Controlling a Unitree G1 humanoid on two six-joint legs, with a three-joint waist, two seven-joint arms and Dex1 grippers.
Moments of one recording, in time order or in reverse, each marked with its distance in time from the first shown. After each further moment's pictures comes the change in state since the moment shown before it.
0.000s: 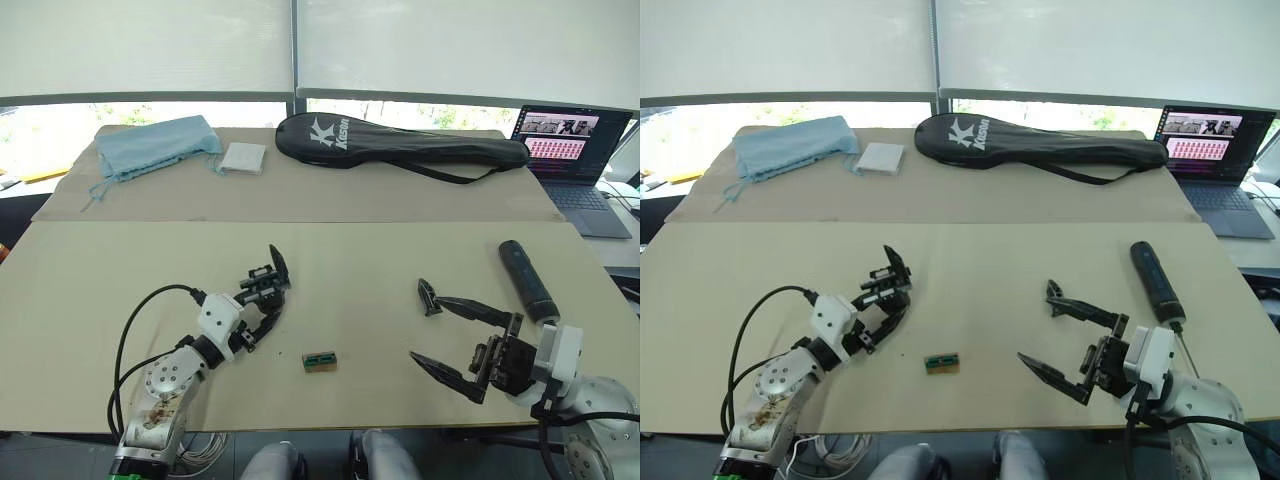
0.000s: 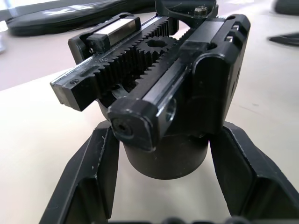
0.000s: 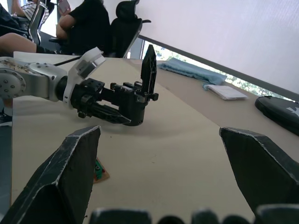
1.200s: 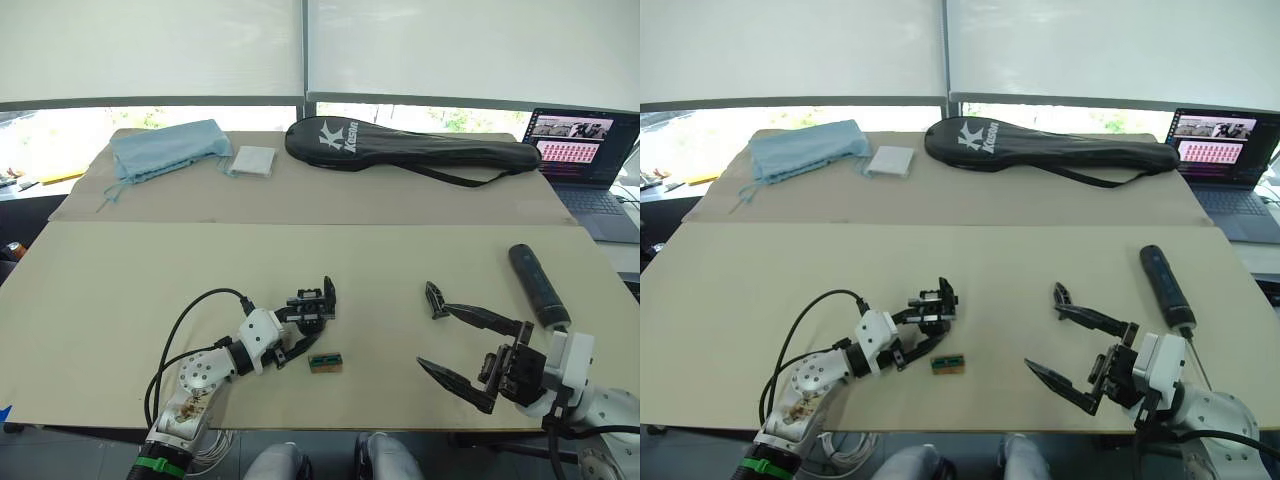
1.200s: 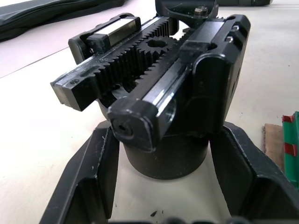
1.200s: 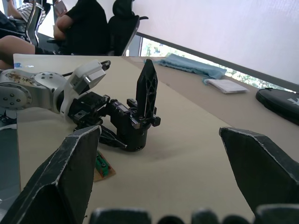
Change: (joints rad) left arm -0.065 -0.021 -0.128 0.099 0.049 -0.090 -0.147; right arm 0.085 -0.010 -0.039 -0.036 0.021 0.020 -0.010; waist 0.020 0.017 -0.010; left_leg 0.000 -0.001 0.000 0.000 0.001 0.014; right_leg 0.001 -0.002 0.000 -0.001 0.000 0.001
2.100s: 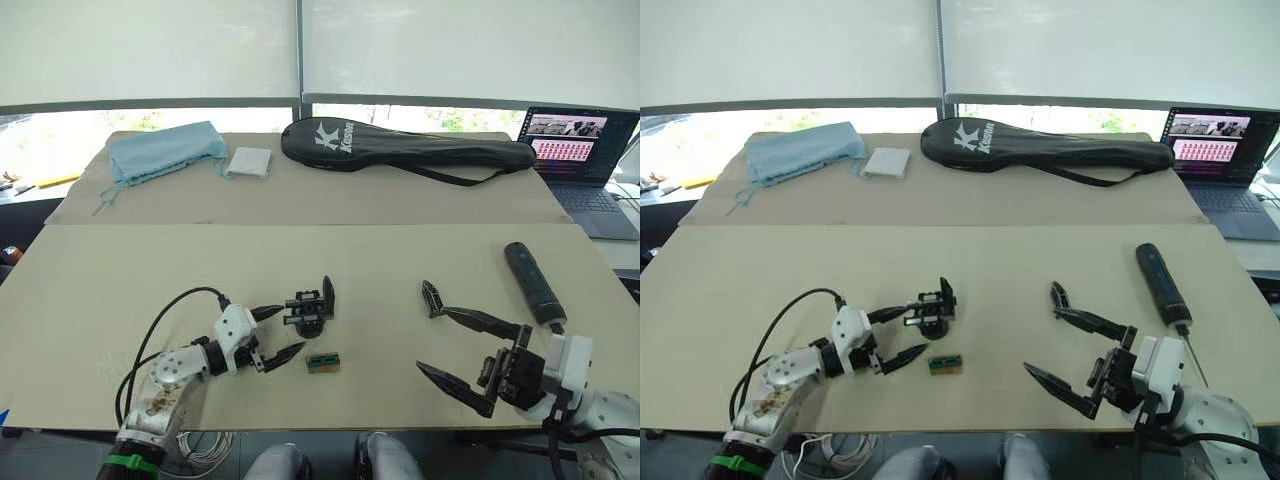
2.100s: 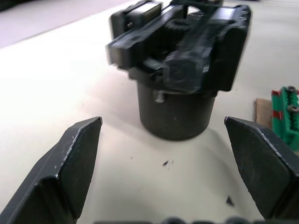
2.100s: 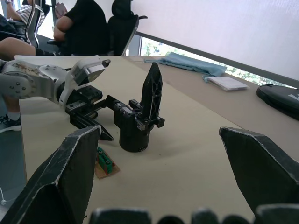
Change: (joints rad) left arm -0.040 0.141 0.076 0.066 -0.166 0.102 -0.204; right arm 0.018 -0.005 0.009 -0.009 0.007 0.001 -0.003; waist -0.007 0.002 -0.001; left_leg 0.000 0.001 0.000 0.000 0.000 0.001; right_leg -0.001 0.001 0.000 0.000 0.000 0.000
